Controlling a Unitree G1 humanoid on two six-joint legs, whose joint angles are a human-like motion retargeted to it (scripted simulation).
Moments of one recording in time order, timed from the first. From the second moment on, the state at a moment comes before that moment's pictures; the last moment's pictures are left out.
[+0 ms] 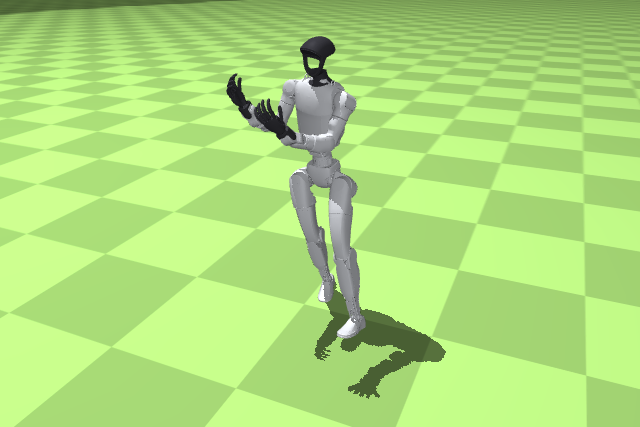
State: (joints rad) left arm -0.65 0.03 -0.18 0.21 -1.00 -0.33 -0.40; right arm -0.34 -0.26 -0.10 -0.21 0.79 -0.61 0.03; waist -0.14 -0.07 -0.06; left_leg -0.50 0.19 -0.02 0.30 -0.23 -0.15; right_leg -0.07 0.20 0.36 0.26 -0.19 -0.14
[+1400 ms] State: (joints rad) left arm -0.15 1.20 0.74 1.70 0.87 -0.16 0.38; right arm -1.29 -0.67 -0.03 1.55 -1.08 -0.32 -0.51; waist 0.68 -0.14 0.04; left_leg -0.60 -0.04 -0.12 0.36 0.09 -0.25; right_leg 0.29 -0.09 -0.52 0.16 -0.38 0.16
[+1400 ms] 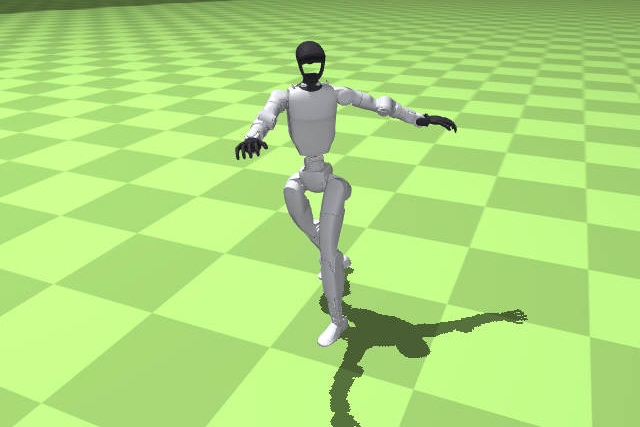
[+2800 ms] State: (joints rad) left arm -0.35 0.21 -0.28 0.37 1.15 -0.62 0.28; right arm -0.69 -0.12 0.33 0.94 -0.89 -0.70 -0.16; waist -0.06 0.00 0.00; left_leg -0.16 0.47 0.74 0.04 0.15 -0.24; right_leg -0.51 -0.27 -0.33 0.71 -0.34 0.02
